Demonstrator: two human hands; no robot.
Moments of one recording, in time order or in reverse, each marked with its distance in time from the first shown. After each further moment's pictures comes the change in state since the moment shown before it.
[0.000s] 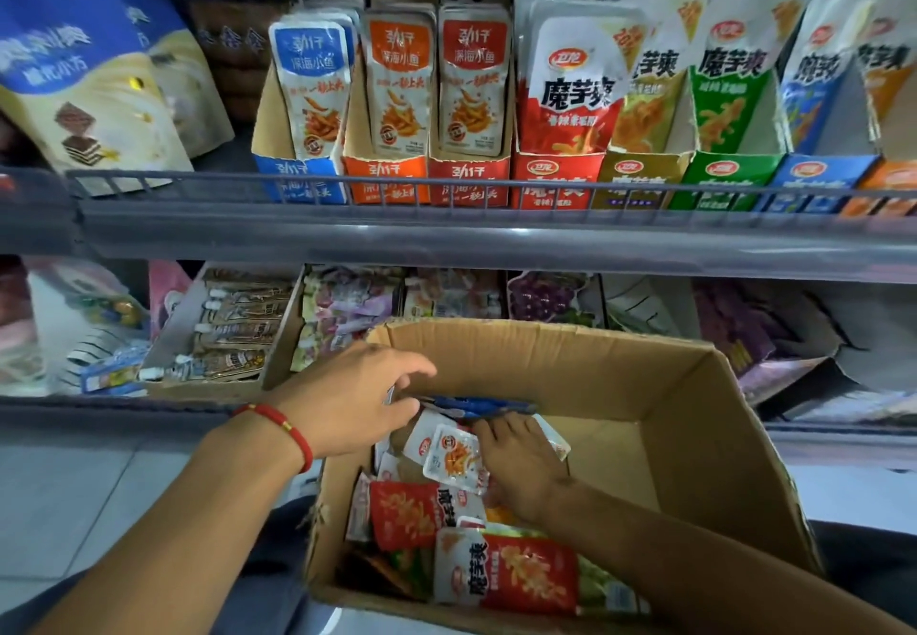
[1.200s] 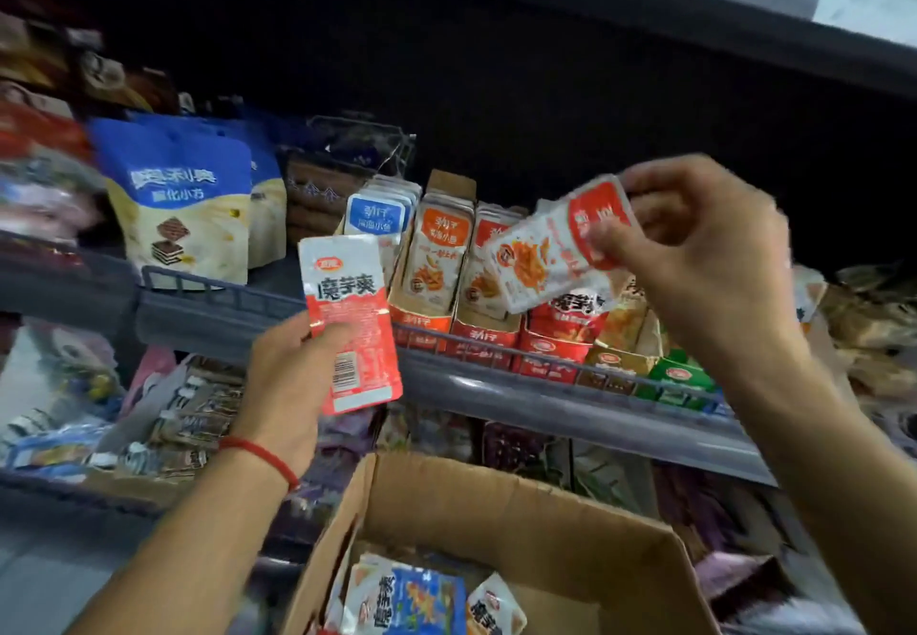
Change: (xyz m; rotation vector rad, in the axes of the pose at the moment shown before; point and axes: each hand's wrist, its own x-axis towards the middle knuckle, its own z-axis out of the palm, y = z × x) left_hand -0.001 0.001 -0.082 -1.510 0.959 -0.245; right_hand -0.101 0.033 -0.388 0.617 1.151 0.039
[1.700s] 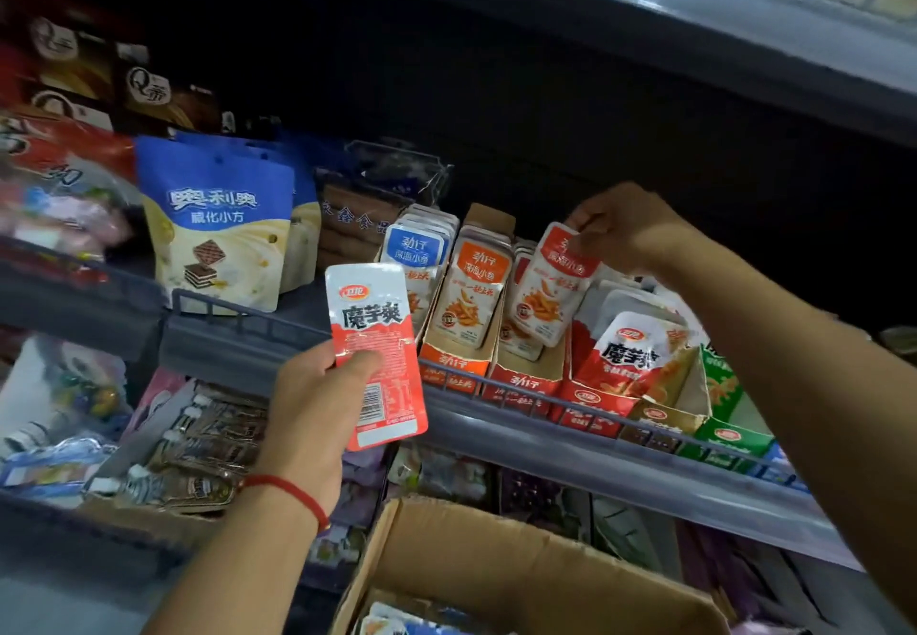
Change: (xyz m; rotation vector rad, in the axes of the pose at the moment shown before) left_hand 0.020 0.006 -0.011 -0.008 -0.017 -0.087; right_hand 0.131 0.024 0.084 -0.422 -0.524 0.161
